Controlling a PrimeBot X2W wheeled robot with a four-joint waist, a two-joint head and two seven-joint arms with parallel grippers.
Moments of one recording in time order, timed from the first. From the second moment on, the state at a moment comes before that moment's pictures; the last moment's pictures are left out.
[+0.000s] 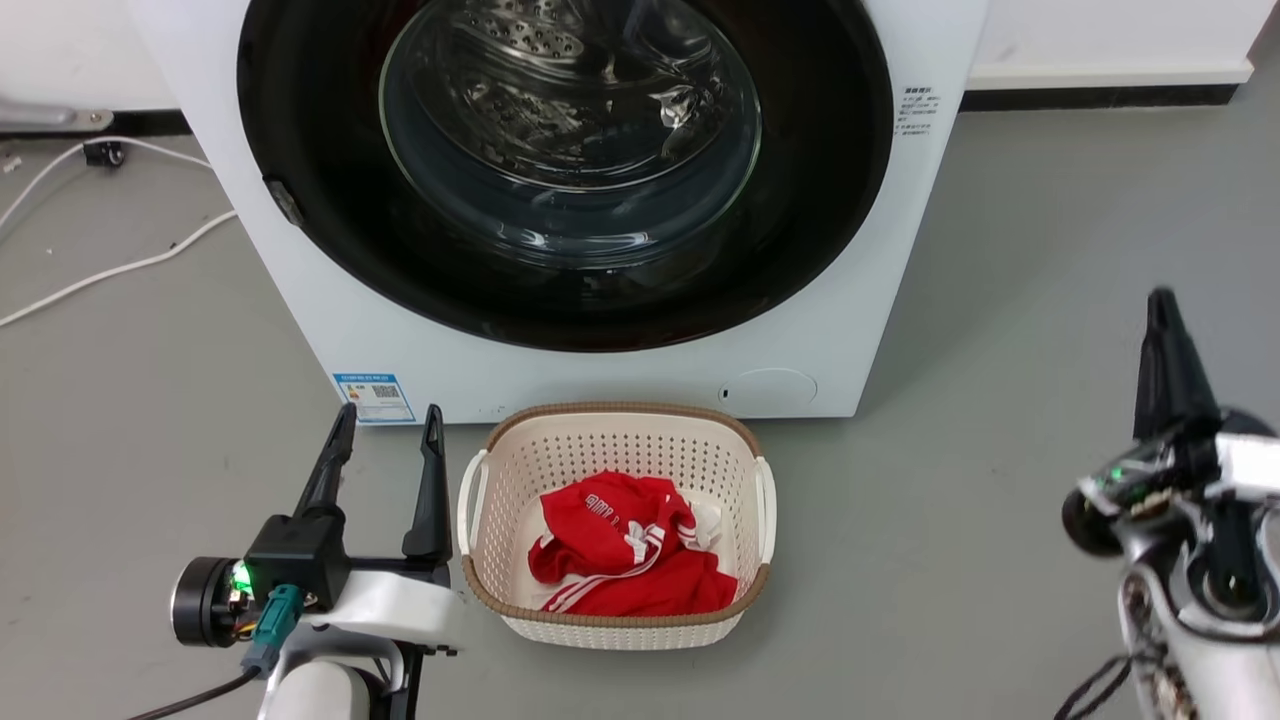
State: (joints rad) left arm -0.11 0.05 -0.02 0.13 -0.07 -0.04 -0.26; right arm -0.26 -0.12 -0.03 0.17 1.74 0.13 -0.16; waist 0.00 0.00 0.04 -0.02
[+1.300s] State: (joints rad) left arm -0.31 0.05 -0.03 0.08 -0.06 -0.09 -0.26; right arm -1.52 -0.30 0.51 1.21 1.64 0.13 0.34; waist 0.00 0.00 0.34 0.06
